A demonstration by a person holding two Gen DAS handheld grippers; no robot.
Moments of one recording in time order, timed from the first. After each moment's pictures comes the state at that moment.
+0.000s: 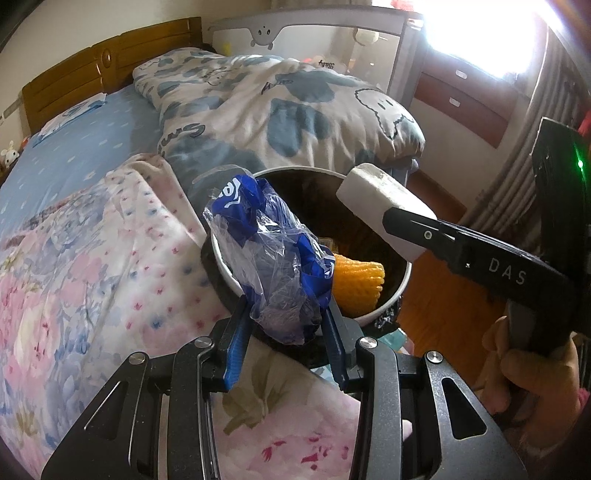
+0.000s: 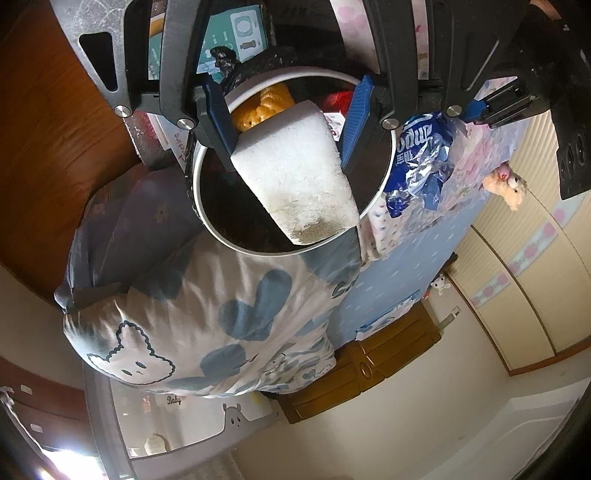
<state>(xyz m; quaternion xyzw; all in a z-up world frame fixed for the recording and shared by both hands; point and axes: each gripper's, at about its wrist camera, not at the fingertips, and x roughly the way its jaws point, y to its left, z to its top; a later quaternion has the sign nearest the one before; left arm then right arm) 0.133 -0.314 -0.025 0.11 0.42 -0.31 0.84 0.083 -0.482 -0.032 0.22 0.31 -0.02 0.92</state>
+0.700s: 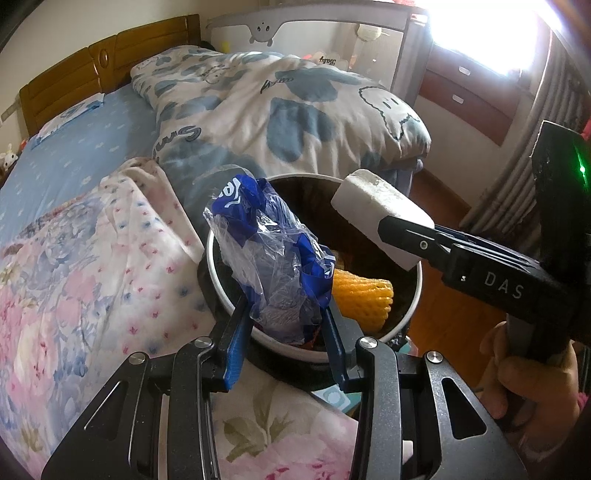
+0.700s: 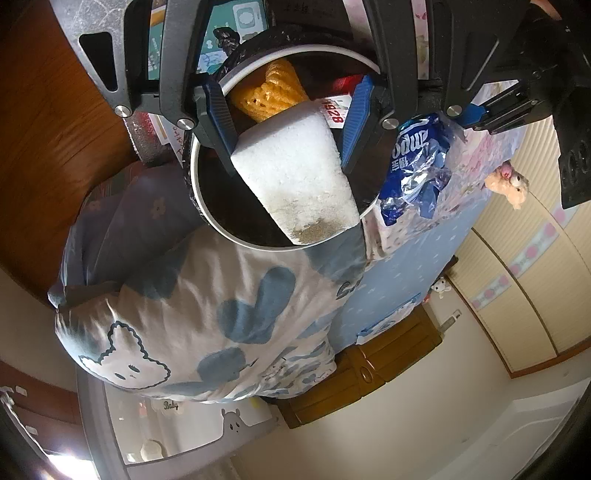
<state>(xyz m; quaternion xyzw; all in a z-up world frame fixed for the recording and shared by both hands) 0.153 -0.329 -0.026 0.12 0.42 -0.31 0.84 0.103 -0.491 -0.036 0.22 0.32 -0.01 0.92</state>
